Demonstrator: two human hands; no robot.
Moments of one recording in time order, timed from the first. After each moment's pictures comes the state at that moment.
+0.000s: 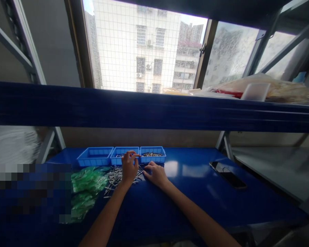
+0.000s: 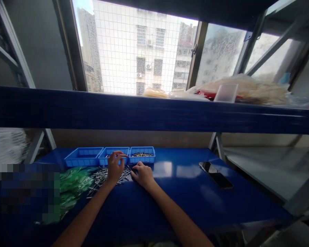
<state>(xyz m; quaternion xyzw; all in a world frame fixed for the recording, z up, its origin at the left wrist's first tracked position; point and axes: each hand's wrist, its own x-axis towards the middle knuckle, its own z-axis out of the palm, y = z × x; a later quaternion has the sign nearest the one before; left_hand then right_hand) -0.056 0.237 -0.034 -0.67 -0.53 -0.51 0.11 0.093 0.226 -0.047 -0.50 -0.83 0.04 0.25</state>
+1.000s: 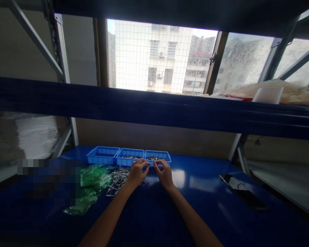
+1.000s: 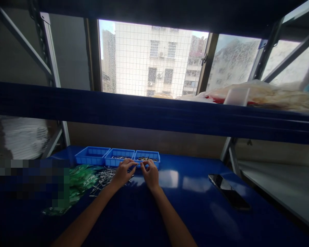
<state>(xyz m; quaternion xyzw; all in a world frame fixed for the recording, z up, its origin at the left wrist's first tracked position) -0.050 0.228 -0.035 -0.77 -0.50 -0.40 0.02 0.096 0.248 -0.048 -0.45 -0.70 0.14 0.54</state>
